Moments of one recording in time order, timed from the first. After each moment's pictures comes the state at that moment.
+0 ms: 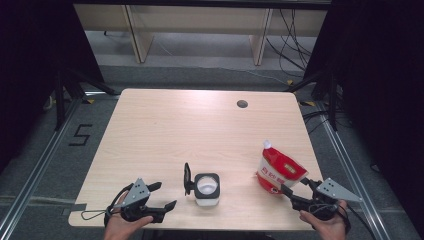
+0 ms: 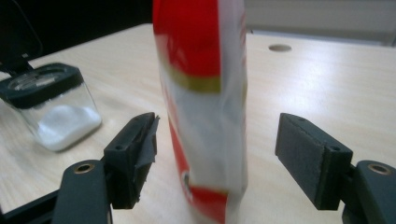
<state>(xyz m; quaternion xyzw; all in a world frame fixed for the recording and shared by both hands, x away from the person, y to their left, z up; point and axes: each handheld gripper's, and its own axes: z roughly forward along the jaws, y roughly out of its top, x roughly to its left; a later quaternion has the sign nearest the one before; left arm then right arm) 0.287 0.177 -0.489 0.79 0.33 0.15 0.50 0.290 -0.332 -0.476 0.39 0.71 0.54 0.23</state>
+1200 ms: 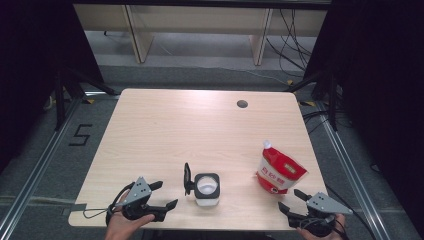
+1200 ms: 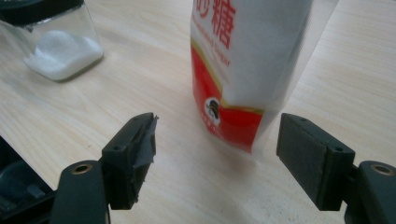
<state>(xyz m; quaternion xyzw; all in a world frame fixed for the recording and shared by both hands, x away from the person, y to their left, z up) 0.290 0.173 -0.489 0.79 0.34 0.14 0.49 0.257 -0.315 -0.481 0.41 0.77 0.43 0.22</state>
